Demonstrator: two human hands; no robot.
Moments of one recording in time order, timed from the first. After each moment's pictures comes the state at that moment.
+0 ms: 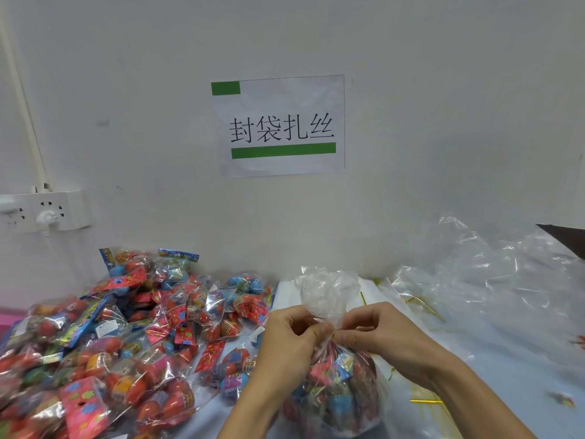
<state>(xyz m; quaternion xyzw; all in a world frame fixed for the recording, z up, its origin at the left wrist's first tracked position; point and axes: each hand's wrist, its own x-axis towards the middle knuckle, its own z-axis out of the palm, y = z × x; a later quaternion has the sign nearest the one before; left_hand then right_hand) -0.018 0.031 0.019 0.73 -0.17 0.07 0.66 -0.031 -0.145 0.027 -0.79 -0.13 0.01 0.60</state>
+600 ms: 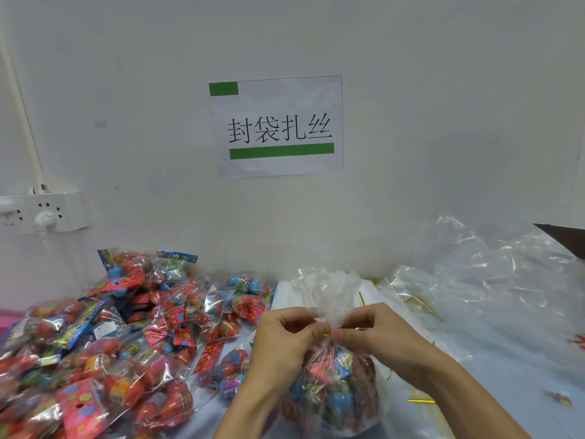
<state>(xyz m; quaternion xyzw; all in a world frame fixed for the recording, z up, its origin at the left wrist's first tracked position) -0.015 0.036 0.017 0.70 -0.15 0.06 0.69 -0.027 -0.140 0.024 -0.80 -0.10 -0.01 0.59</state>
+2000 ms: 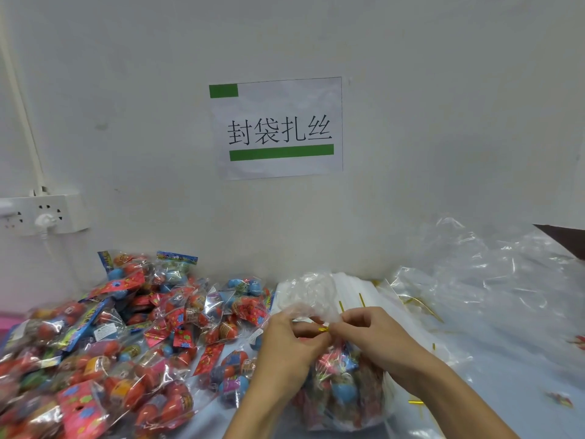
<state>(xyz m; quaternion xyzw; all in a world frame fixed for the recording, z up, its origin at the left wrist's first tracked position) -0.019 0.029 0.016 0.73 -0.17 0.05 0.66 -0.031 -0.128 0.026 -0.81 -0.06 -0.03 0.59</state>
